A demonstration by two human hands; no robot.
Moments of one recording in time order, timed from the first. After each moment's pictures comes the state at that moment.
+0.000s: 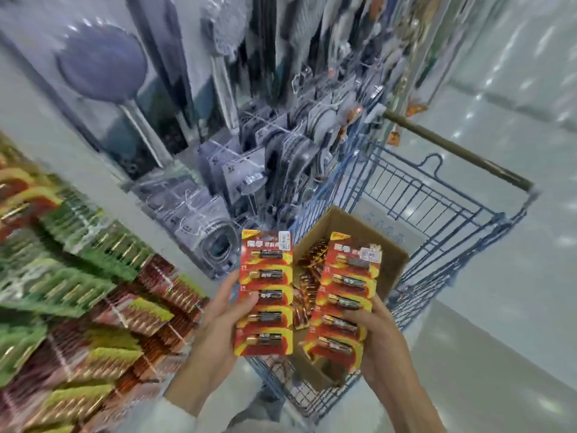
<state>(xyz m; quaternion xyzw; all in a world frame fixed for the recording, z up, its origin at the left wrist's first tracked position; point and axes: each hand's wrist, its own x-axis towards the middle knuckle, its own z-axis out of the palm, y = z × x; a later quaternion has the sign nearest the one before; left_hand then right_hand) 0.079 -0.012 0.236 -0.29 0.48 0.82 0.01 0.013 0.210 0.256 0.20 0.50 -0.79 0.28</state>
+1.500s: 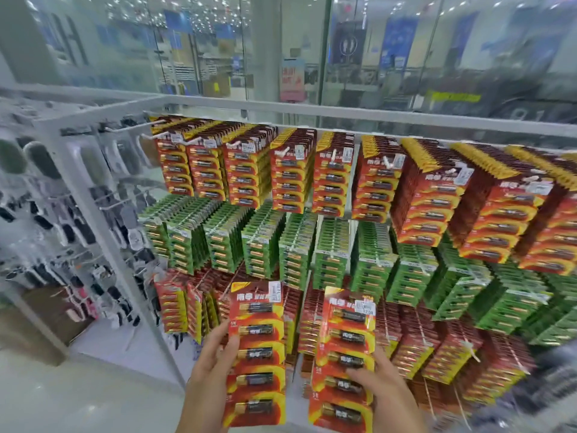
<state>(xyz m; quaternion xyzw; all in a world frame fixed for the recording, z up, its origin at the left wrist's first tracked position) 0.735 -0.119 0.329 -0.52 0.27 0.59 -0.56 0.500 -0.084 0.356 -0.19 0.51 -0.54 0.64</state>
